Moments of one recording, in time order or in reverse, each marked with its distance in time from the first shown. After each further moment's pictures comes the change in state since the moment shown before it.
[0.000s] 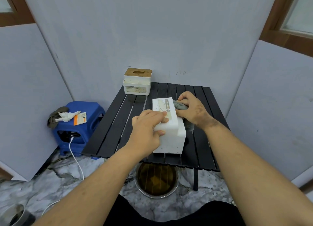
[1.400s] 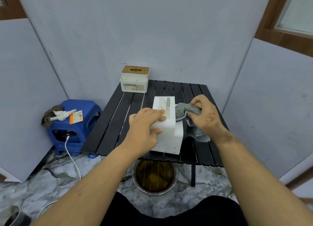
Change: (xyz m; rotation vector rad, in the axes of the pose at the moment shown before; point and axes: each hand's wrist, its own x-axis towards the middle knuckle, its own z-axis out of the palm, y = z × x) left_hand -0.009 -0.010 -0.005 -0.053 0.019 0.069; right_hand -0.053 -0.013 -0.012 -0.143 0.240 0.022
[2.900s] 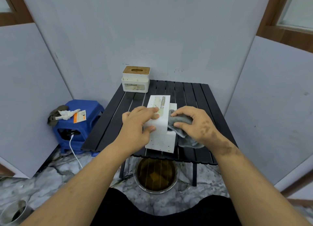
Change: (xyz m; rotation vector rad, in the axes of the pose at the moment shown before) left_hand -0.004 -0.002 -0.011 0.101 -0.018 -0.006; right_hand -0.033 -0.025 -0.003 -0.012 -0.249 -0.141
